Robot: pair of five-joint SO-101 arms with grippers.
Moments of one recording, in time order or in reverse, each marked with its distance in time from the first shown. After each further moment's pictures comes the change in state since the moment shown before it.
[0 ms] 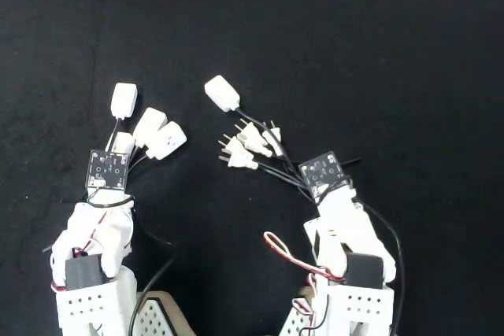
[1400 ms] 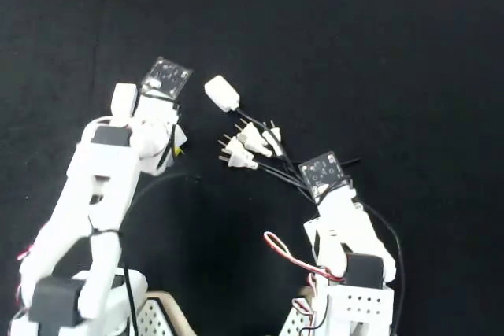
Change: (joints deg) left arm 17.5 82.8 -55.9 -14.6 -4.8; right arm 0.0 0.0 0.0 0.0 0.0
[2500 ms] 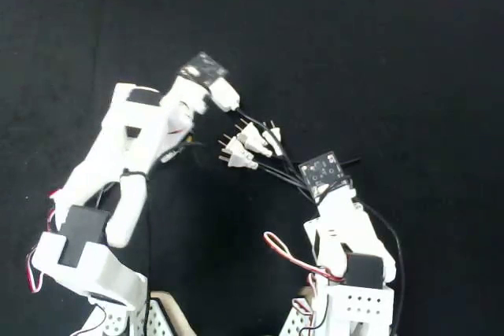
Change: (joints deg) left arm 6.5 29.0 -19.3 6.7 -8.7; right arm 0.0 0.0 0.0 0.0 0.0
